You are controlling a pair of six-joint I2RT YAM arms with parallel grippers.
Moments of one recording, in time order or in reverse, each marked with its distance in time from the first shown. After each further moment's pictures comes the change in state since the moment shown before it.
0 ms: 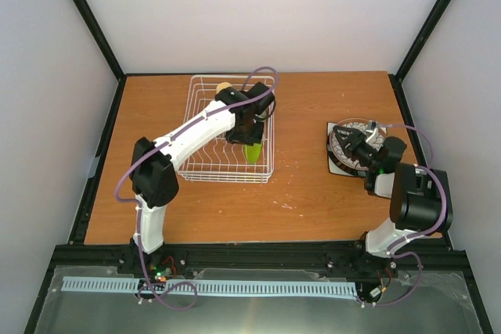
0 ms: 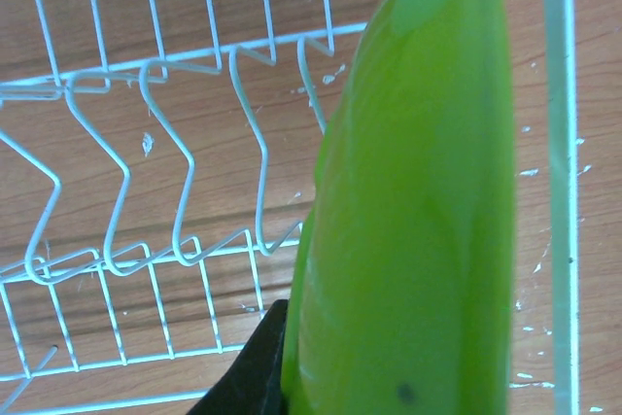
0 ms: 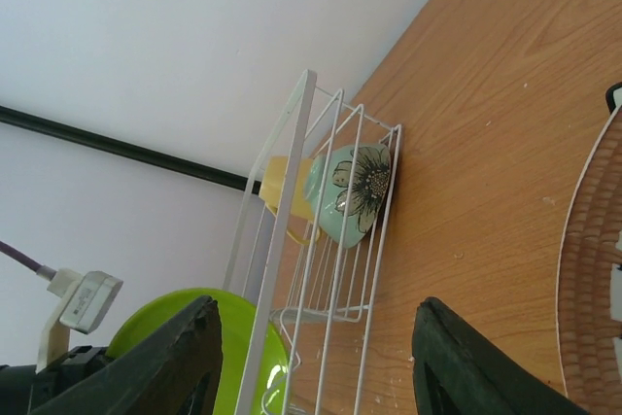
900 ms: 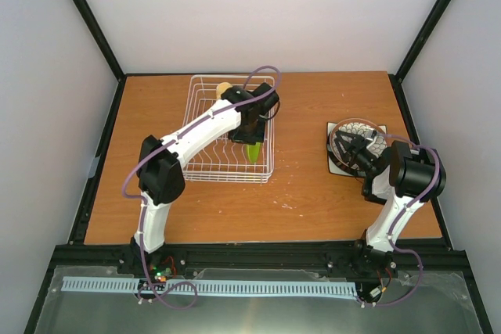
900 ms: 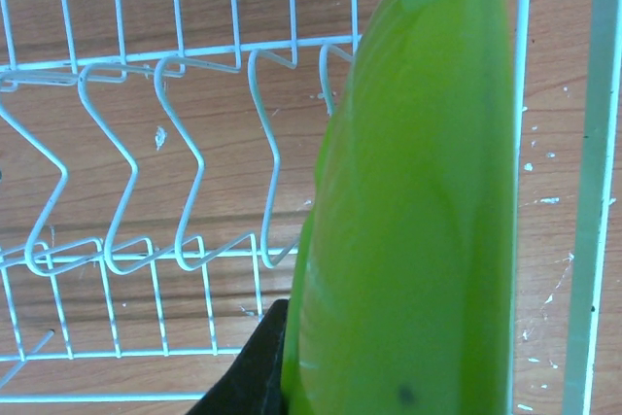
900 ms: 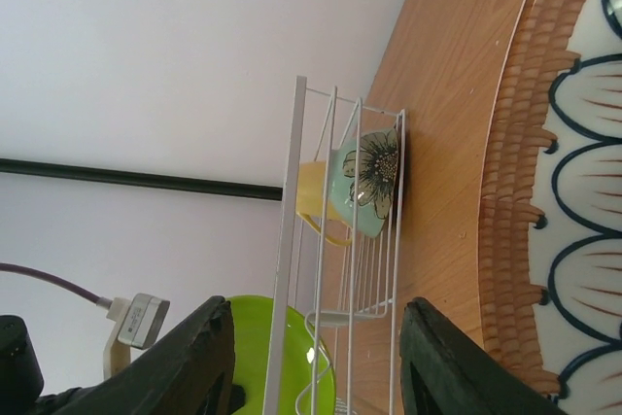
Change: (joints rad) left arm -0.008 0.064 0.087 -0.059 -0.050 -0.084; right arm -0.049 0.338 -0.019 0.487 -0.076 0.344
